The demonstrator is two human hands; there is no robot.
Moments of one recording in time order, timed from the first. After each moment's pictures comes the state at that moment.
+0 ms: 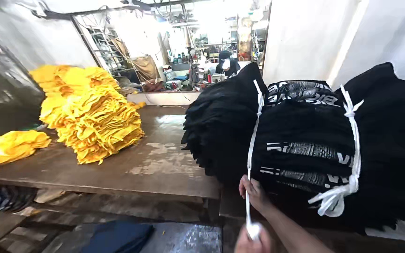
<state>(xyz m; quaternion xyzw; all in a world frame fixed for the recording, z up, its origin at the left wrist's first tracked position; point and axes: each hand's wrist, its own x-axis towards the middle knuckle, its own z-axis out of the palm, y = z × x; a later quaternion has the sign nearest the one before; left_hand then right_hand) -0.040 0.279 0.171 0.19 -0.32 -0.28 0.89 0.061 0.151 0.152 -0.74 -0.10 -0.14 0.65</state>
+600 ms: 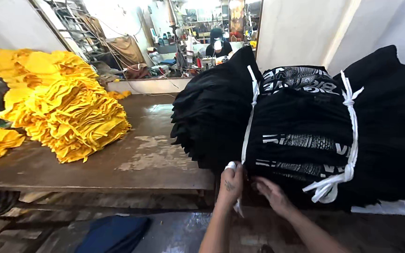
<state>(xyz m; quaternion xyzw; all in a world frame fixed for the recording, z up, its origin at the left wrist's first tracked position) 0.092 0.249 0.207 0.76 -0.15 -0.06 0.62 0.017 0.085 0.153 -0.81 0.01 -0.02 0.59</state>
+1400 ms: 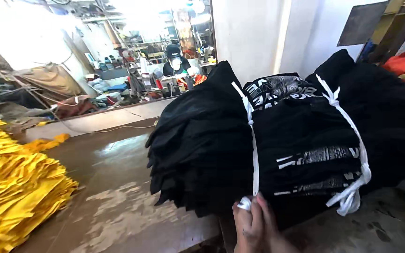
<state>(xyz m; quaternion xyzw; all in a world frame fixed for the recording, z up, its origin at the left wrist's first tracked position) 0.130 0.248 0.160 0.67 -0.31 0.10 0.67 0.096 0.199 0.162 -0.52 0.16 -0.29 0.79</state>
